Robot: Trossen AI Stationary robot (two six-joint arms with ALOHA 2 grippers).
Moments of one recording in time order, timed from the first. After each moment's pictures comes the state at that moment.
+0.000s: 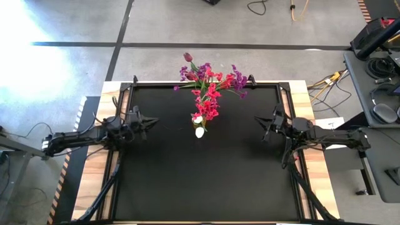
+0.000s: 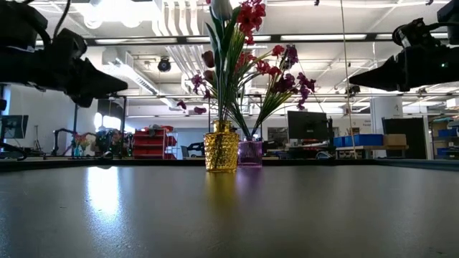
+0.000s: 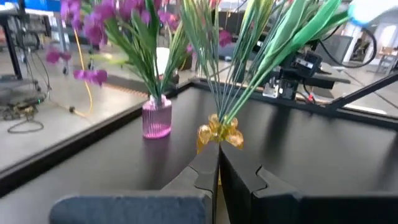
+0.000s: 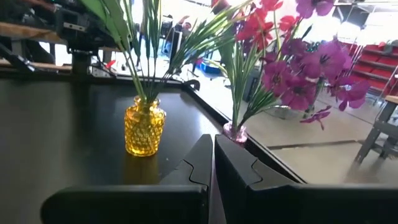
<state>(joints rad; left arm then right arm) 0.17 0.11 0.01 0.05 -0.19 -0.11 -0.09 0.08 0.01 0.06 0.32 -0.20</state>
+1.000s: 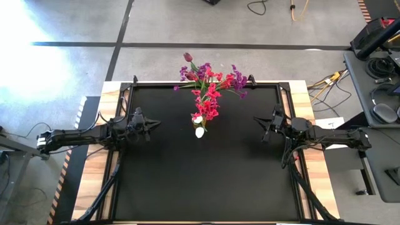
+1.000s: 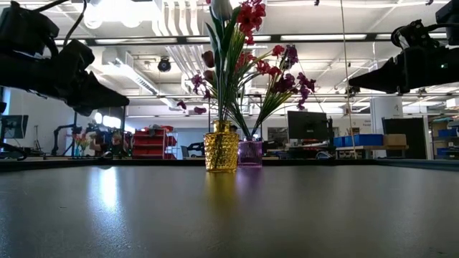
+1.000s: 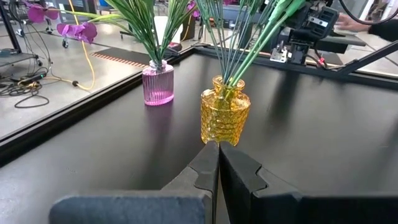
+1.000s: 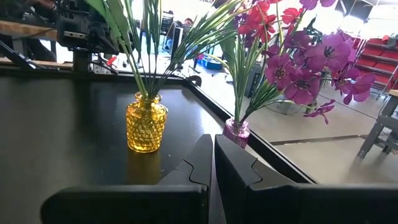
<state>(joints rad) 0.17 0.26 0.01 0.06 -0.19 -0.11 -0.09 0.10 0.01 0.06 0.32 -0.18</state>
